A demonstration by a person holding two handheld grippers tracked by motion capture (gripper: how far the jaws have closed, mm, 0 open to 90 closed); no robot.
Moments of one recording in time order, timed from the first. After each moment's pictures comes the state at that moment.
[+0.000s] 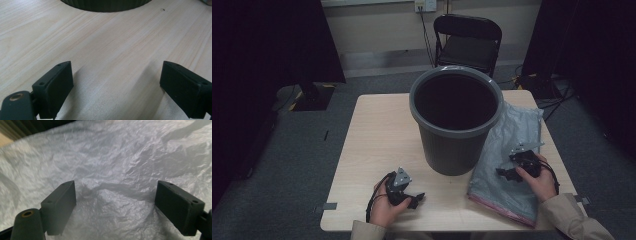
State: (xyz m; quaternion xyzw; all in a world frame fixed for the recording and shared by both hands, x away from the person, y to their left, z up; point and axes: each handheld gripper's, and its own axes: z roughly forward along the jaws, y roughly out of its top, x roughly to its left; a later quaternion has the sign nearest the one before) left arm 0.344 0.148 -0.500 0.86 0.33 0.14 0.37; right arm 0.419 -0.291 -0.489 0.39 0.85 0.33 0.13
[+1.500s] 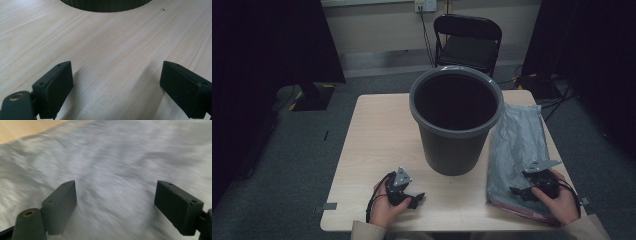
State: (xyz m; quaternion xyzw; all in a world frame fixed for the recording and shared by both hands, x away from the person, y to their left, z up) left arm 0.344 0.148 -0.500 0.86 0.33 0.14 0.37; right arm 0.356 -0.319 -0.481 0.37 0.87 0.31 0.14
